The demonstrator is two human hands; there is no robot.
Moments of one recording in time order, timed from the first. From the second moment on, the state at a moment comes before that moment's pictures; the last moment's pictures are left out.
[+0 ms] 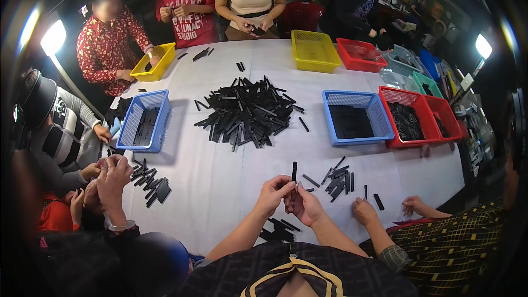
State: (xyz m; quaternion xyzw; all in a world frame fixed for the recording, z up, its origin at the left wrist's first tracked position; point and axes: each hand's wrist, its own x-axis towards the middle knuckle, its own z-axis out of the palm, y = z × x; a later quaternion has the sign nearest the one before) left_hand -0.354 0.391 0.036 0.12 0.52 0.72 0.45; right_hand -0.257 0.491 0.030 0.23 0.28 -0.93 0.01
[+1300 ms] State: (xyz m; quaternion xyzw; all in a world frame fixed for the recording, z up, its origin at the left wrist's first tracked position) left_hand -0.344 0.368 0.078 -0.01 0.46 0.79 0.41; right_hand -0.223 0.467 0.080 0.21 0.44 -0.87 -0.04
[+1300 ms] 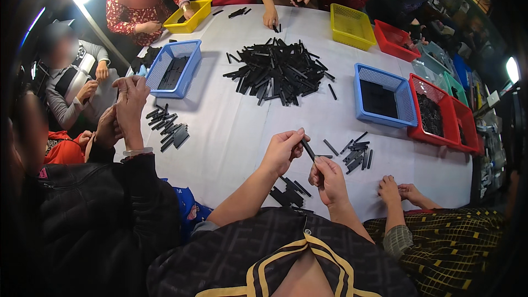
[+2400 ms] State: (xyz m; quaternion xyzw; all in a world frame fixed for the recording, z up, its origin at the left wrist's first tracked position) left_hand -0.333 0.359 0.089 -0.02 0.40 0.83 0.38; right_hand -0.238 0.470 0.101 0.11 0.21 -0.96 0.16
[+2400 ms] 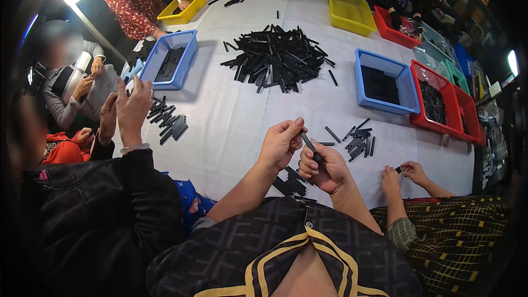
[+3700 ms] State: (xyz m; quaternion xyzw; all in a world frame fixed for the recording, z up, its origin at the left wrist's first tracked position) left_hand -0.337 0.355 0.013 -0.01 0.54 0.74 0.39; right_hand -0.224 0.468 0.032 0.25 0.41 -0.87 0.11
